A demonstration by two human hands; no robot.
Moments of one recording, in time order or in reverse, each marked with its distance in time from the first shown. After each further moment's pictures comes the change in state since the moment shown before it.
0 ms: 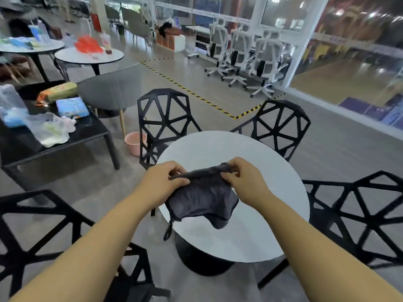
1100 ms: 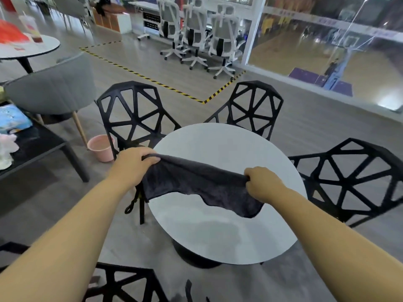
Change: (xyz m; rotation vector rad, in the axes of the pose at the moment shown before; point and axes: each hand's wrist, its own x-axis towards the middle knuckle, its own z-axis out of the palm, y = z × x) left_hand 0.134 -0.087 -0.052 0.078 -0.058 0.139; right_hand 0.060 0.036 0.018 -0.730 -0.157 0.397
